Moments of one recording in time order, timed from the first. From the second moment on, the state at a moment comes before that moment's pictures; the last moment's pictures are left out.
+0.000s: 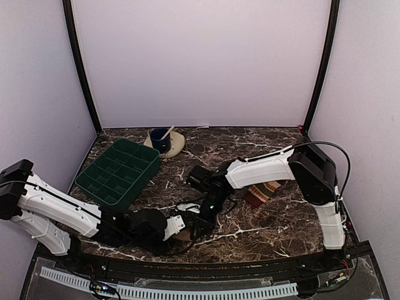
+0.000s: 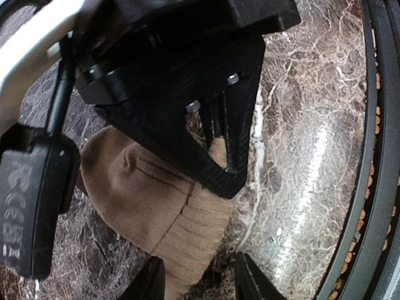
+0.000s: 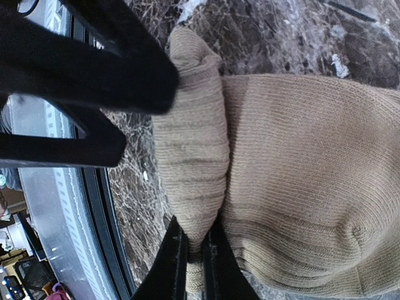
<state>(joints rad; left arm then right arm) -1.32 1.41 0.55 0.00 -0.25 -0.05 1.04 2.17 1.51 -0.73 -0.71 -0.26</state>
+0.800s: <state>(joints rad) -1.31 1.53 0.58 0.03 -0.28 0.05 1.03 2.19 1.53 -0.76 -0.74 -0.27</state>
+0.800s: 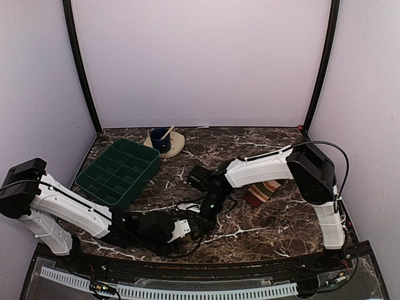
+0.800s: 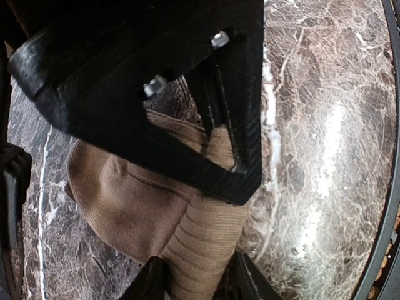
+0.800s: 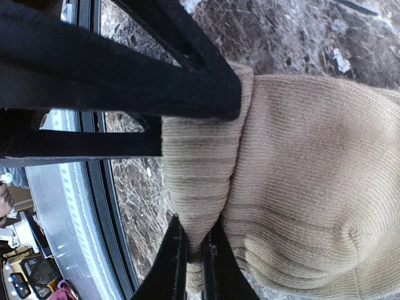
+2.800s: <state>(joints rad) -1.09 1.61 0.72 -0.11 0.26 -0.21 0.89 1.95 1.22 -0.40 -0.69 -0.12</state>
